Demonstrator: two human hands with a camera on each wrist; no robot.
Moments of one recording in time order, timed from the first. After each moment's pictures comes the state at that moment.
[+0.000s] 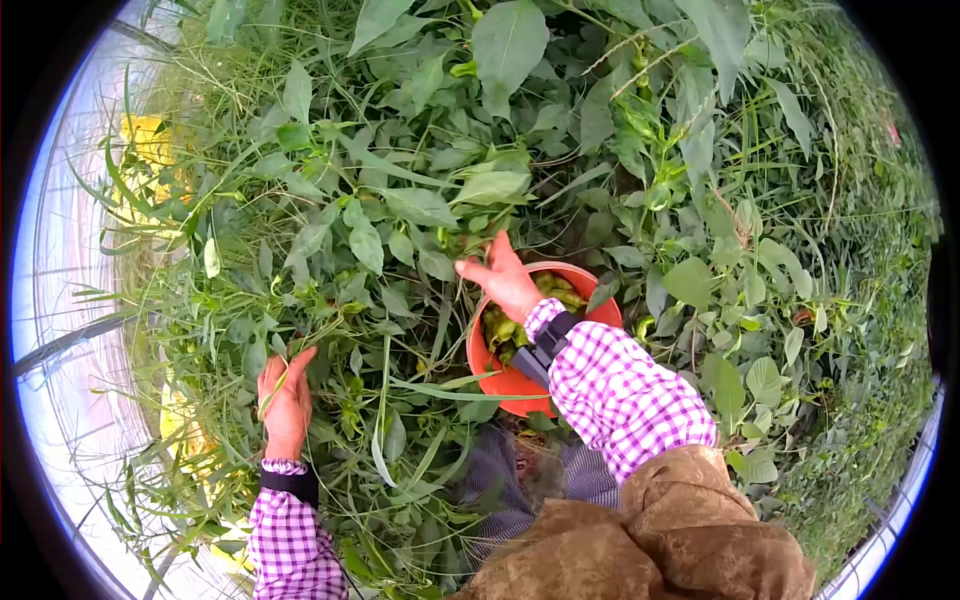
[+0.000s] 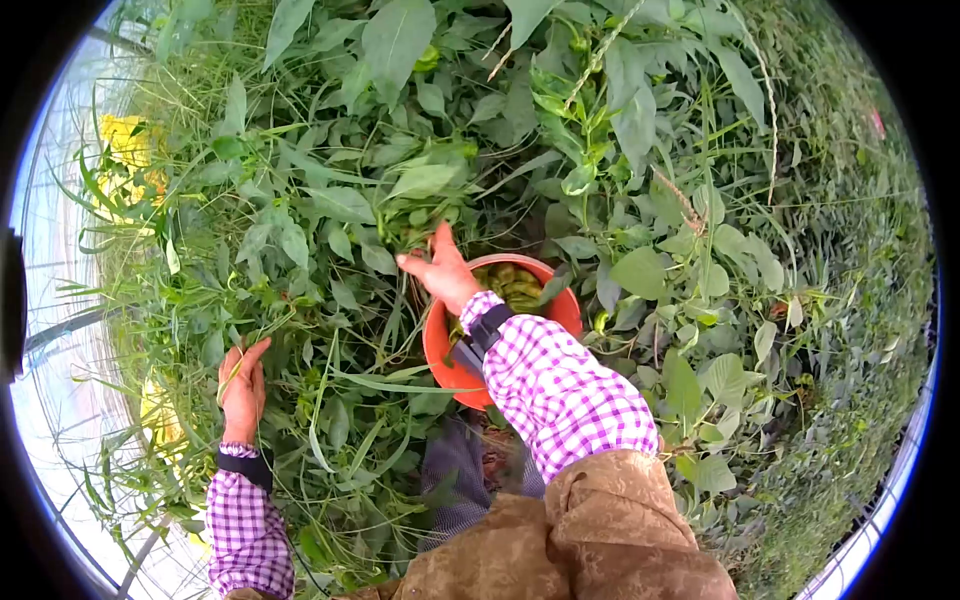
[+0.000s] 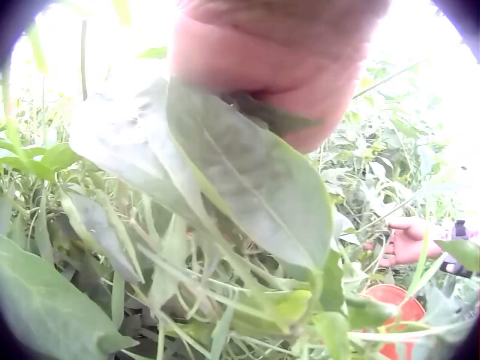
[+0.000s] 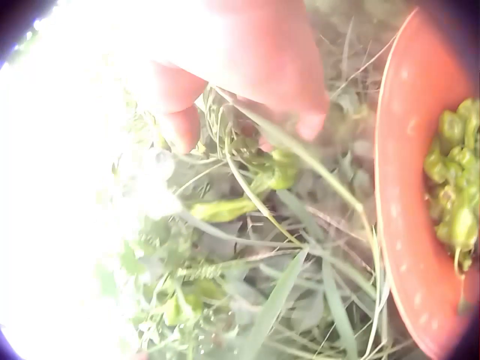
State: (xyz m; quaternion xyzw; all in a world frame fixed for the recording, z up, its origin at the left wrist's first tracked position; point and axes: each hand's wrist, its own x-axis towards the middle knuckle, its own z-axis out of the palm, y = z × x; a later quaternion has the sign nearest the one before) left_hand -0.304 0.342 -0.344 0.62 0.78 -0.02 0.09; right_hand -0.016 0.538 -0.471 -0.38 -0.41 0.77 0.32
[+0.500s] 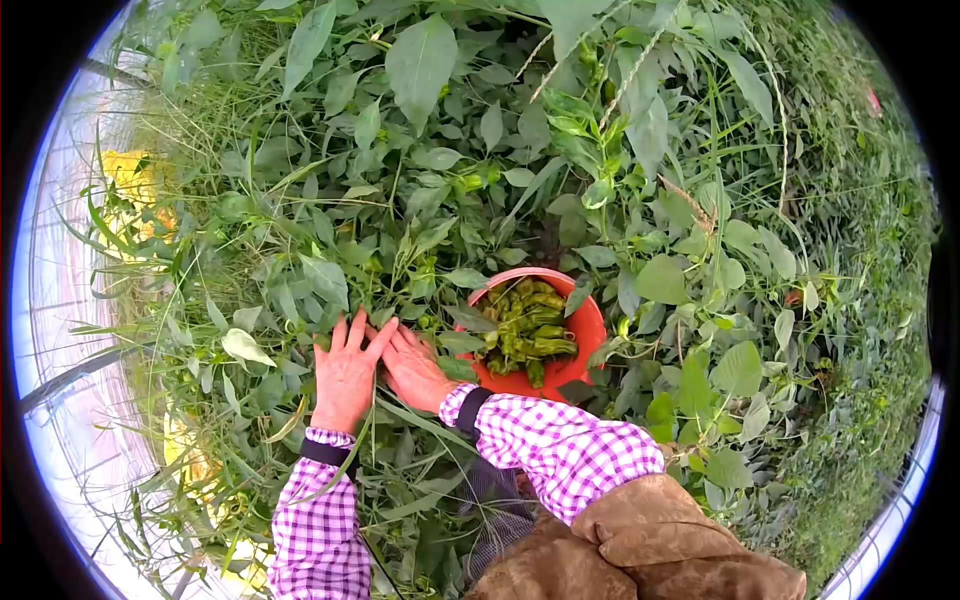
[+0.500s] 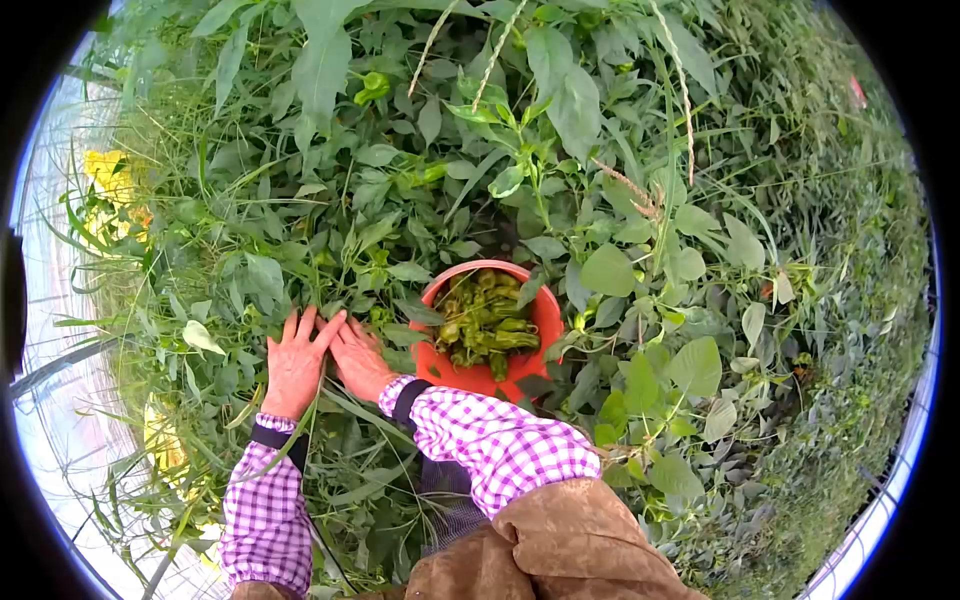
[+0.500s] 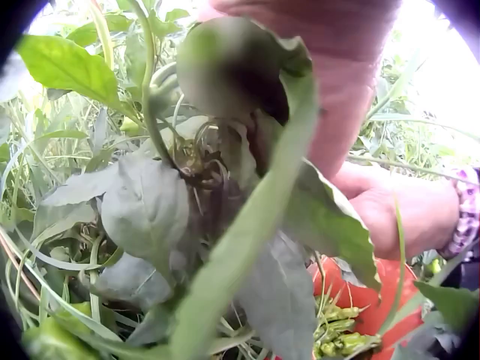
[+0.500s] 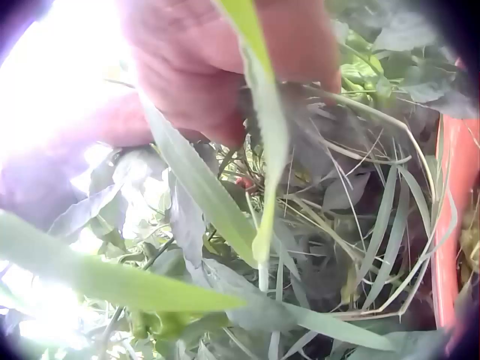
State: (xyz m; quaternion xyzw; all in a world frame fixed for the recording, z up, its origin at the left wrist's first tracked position) left_hand -0.194 0.422 -0.367 0.73 0.65 -0.19 0.09; right_hand -0.079 0.429 -0.452 -0.37 -0.77 0.49 0.20
